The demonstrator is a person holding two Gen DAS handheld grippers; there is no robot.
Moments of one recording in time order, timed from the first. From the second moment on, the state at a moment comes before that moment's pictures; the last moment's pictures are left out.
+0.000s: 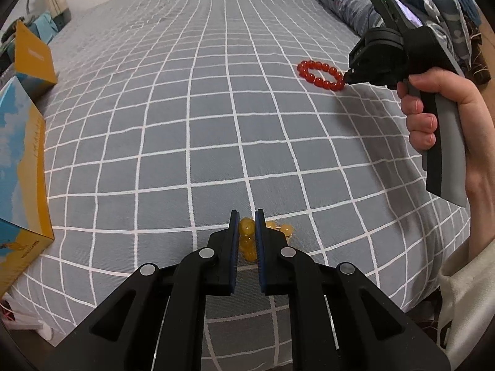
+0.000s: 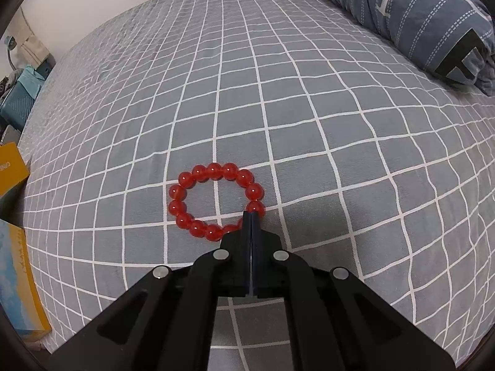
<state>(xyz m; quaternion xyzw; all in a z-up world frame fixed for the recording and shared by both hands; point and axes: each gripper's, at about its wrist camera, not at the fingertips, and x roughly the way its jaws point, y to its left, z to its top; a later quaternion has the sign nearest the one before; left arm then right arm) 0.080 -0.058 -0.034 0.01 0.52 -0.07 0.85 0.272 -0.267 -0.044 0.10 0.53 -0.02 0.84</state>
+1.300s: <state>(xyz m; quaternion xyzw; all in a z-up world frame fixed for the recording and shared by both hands) 0.080 -0.052 -0.019 0.00 0.51 -0.08 0.86 0.283 -0.262 -0.054 0.12 0.54 -0.03 0.84</state>
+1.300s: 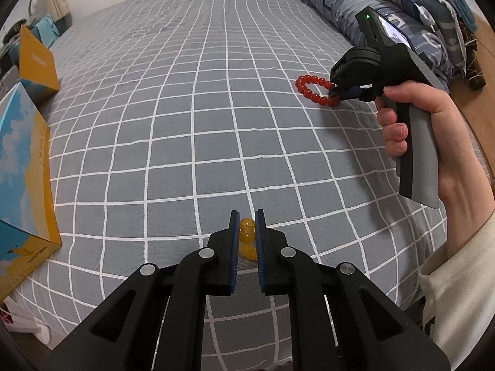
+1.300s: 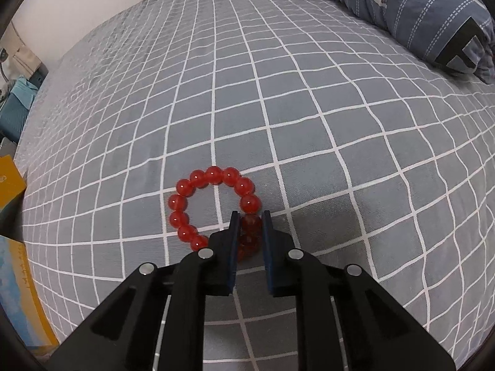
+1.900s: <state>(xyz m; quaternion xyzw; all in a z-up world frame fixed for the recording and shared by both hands) 0.084 -0.029 0.011 -0.01 0.48 -0.06 0.88 0.262 -0.235 -0.001 0.13 0.49 0.01 0.86</state>
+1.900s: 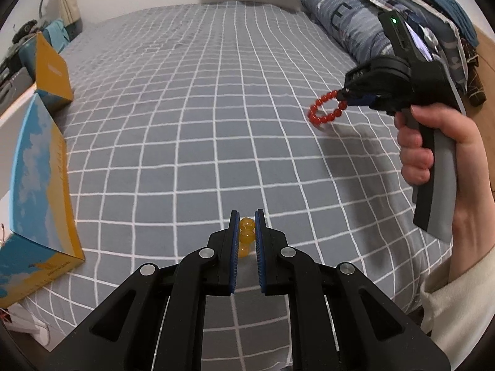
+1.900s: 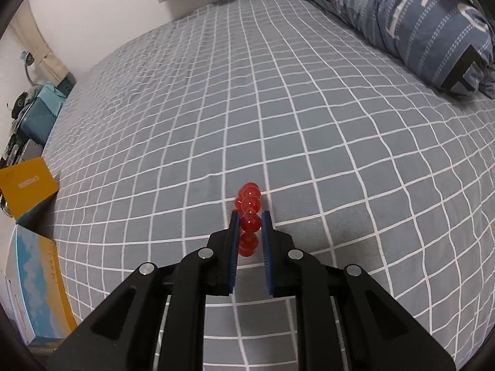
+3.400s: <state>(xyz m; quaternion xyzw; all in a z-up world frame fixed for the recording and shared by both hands) 0.082 0.164 0.119 -0.07 0.42 0.10 0.90 0.168 -0.014 0.139 0.00 0.37 0.14 0.92</state>
